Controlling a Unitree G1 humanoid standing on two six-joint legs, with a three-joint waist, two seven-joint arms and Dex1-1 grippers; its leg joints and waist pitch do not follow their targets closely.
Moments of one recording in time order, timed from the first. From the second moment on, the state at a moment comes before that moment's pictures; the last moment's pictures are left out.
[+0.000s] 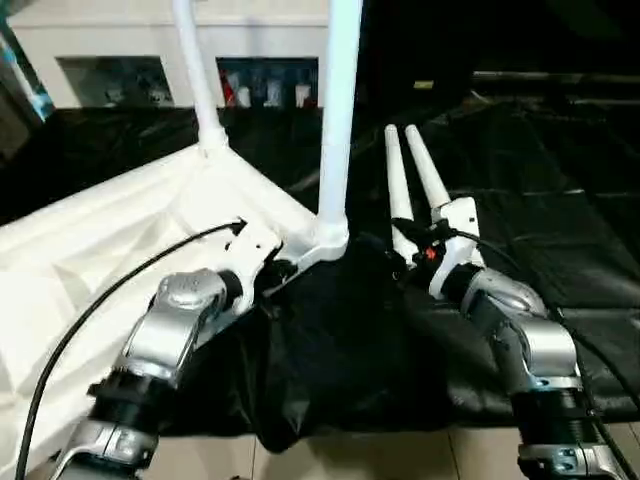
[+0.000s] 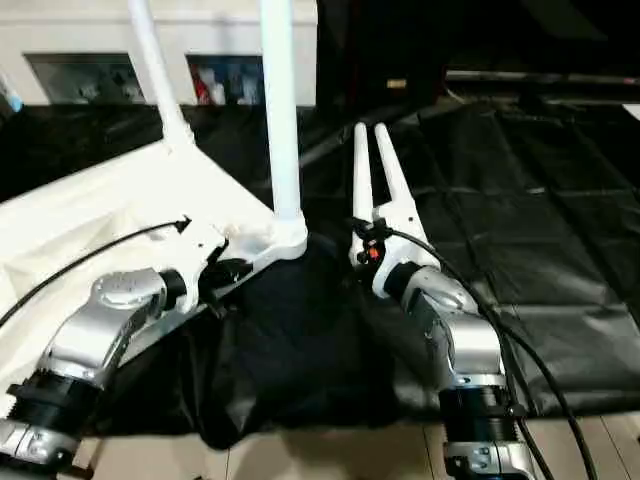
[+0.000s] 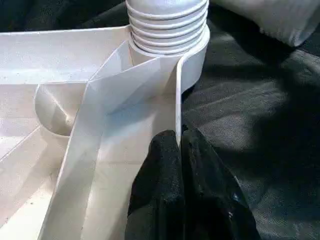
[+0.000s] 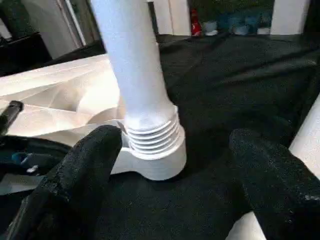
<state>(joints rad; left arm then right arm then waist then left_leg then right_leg) -0.43 0.30 -0.16 0.24 -0.01 0.43 -0.67 -0.38 -0.16 -0.07 0.16 0.23 0.41 0.62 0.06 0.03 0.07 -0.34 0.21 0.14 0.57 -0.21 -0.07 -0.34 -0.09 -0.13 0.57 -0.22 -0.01</state>
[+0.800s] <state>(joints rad) -0.39 0.36 -0.18 0.21 -0.02 0.38 -0.75 -0.34 -0.21 -0.03 0.14 0.26 0.41 0.66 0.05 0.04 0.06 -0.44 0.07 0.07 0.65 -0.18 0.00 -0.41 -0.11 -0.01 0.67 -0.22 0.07</state>
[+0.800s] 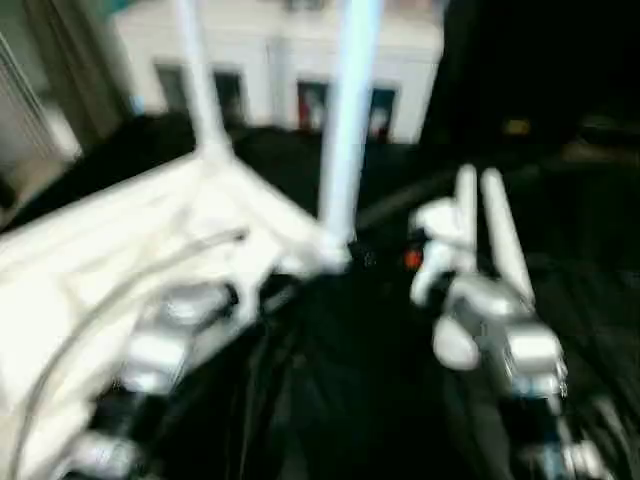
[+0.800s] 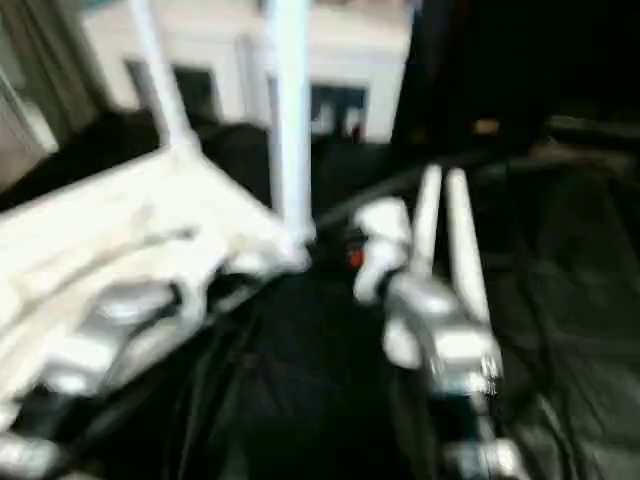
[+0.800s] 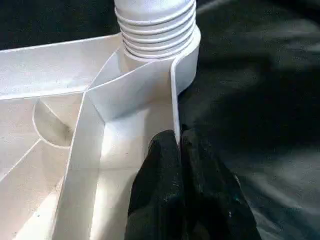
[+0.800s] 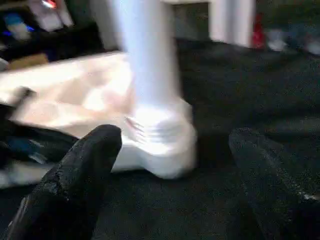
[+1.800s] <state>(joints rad) -0.46 0.43 -0.31 0.34 -0.03 0.22 -1.03 -0.38 -0.43 0.10 0.17 0.23 0.34 0.97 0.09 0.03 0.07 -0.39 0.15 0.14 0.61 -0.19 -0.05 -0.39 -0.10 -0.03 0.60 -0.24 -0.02</state>
